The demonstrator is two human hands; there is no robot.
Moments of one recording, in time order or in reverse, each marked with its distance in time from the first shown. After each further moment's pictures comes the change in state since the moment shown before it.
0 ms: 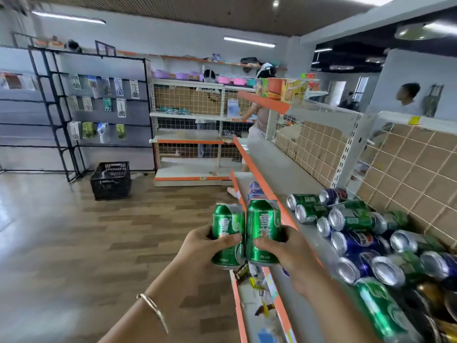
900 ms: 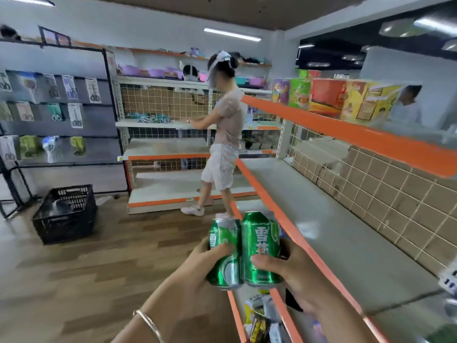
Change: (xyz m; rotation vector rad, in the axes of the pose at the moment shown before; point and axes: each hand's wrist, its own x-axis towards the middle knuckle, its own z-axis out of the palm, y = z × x) left_hand 0.496 0.041 -0.137 -0.197 -0.240 -0.193; right_hand 0.459 -0.010 0.119 0.038 -0.074 0.065
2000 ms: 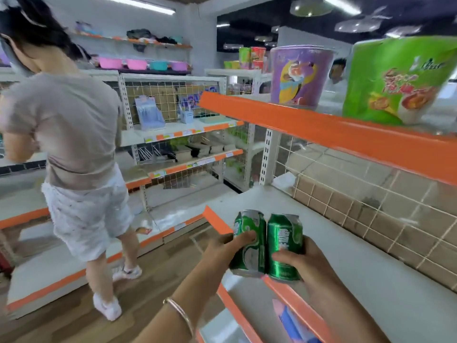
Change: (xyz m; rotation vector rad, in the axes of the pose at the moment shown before) left_hand 0.591 0.142 -0.051 0.251 -0.349 -0.018; right_hand 0.530 0.006 -0.102 0.117 0.636 0.071
